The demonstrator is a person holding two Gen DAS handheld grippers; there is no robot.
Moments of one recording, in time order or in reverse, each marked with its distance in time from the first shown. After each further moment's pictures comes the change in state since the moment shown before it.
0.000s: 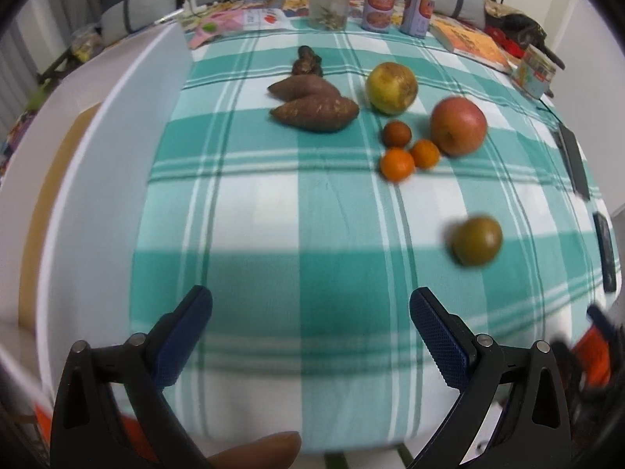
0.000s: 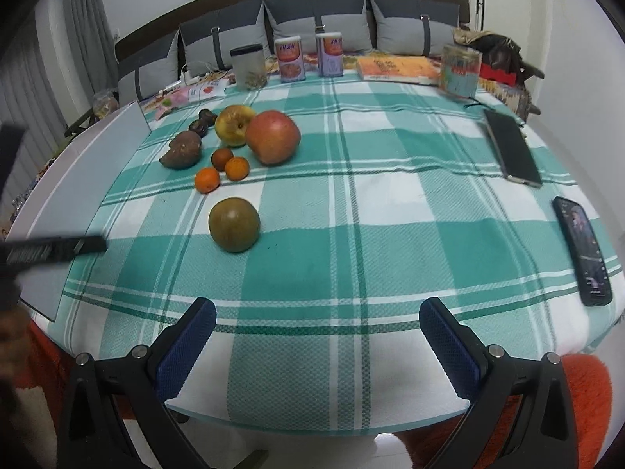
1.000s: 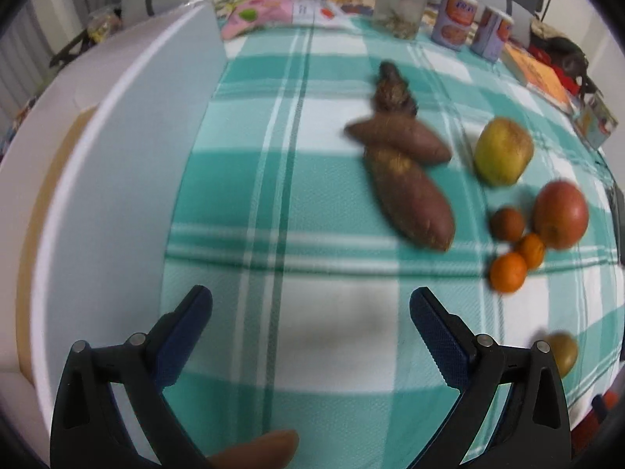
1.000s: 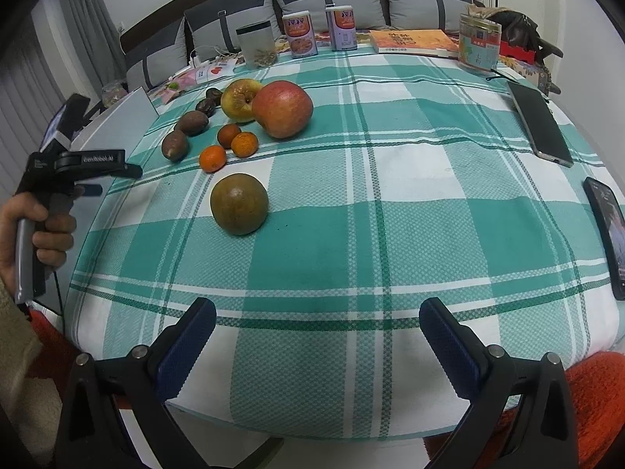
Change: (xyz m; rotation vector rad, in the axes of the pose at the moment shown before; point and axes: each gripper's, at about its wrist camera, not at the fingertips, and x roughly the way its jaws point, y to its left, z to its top) left arm 0.056 0.060 0.073 -0.088 0.001 0.060; right arm 0.023 -0.005 -0.004 0.022 0.075 0.072
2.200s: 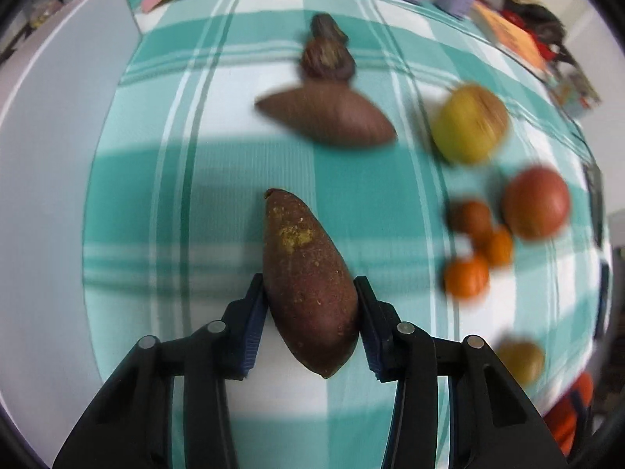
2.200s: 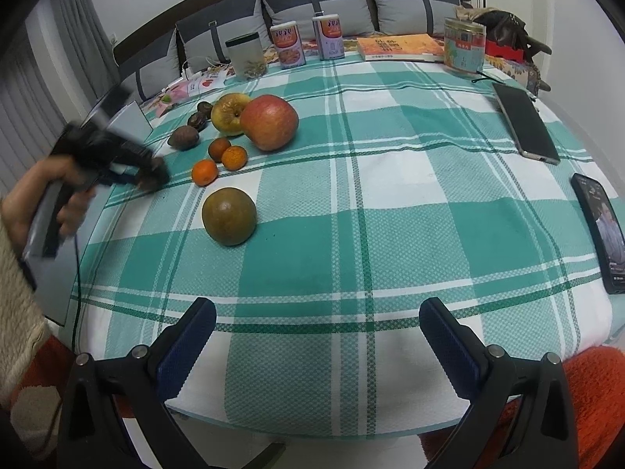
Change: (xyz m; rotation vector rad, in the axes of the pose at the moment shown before) left arm 0.045 -0.044 0.013 0.088 0.196 -0.164; right arm -0.010 -0.011 0.002 0.043 -0.033 -0.017
